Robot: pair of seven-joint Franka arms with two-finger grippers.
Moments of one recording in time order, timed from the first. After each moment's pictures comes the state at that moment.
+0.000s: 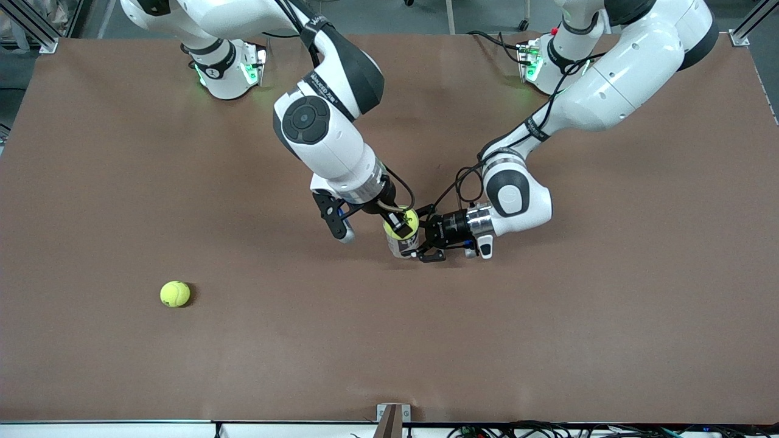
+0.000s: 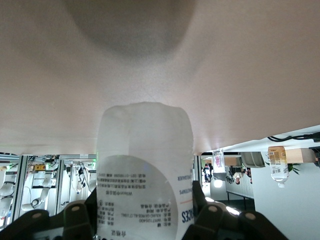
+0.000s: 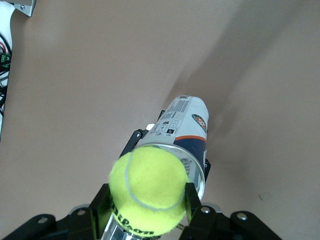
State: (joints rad) left arm 0.05 0.85 -0.70 -1.78 -1.57 2.61 -0.57; right arm 0.70 0.62 -0.03 -1.21 0.29 2.10 1.60
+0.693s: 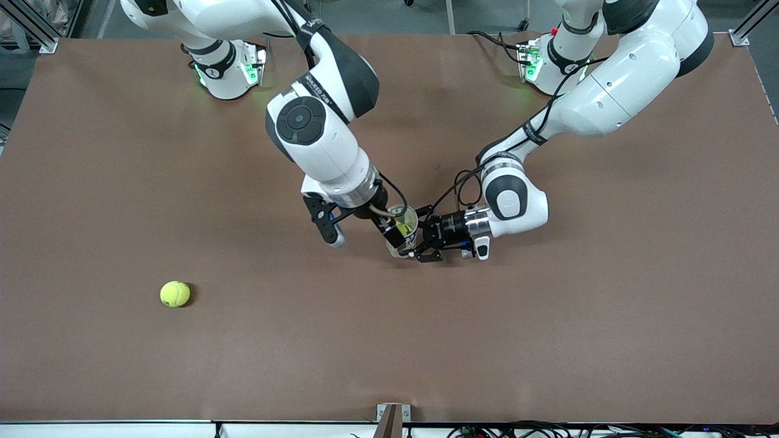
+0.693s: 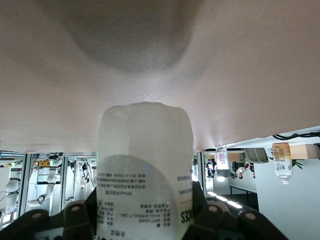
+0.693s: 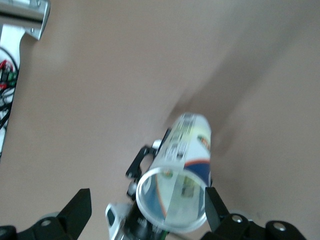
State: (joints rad) left arm 0.05 0.88 -0.70 -1.76 -1.57 2.59 -0.54; right arm 0.68 0.62 -0.06 -1.19 0.22 2.05 1.57
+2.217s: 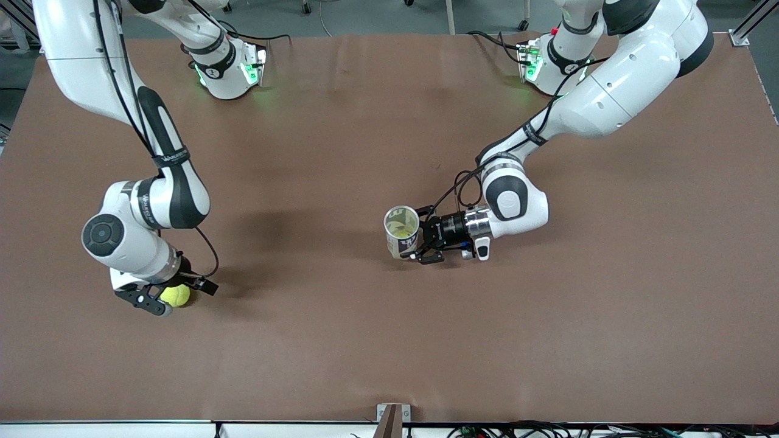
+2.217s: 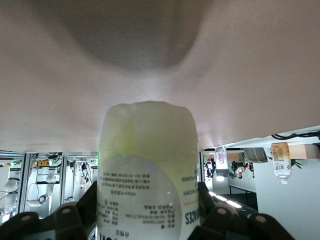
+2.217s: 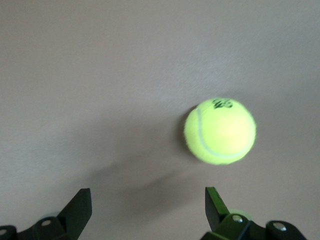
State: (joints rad) left arm 0.05 0.88 -0.70 -1.76 -1.57 2.59 -0.54; right arm 0.11 0.58 -0.07 -1.74 0.01 2.38 0.43
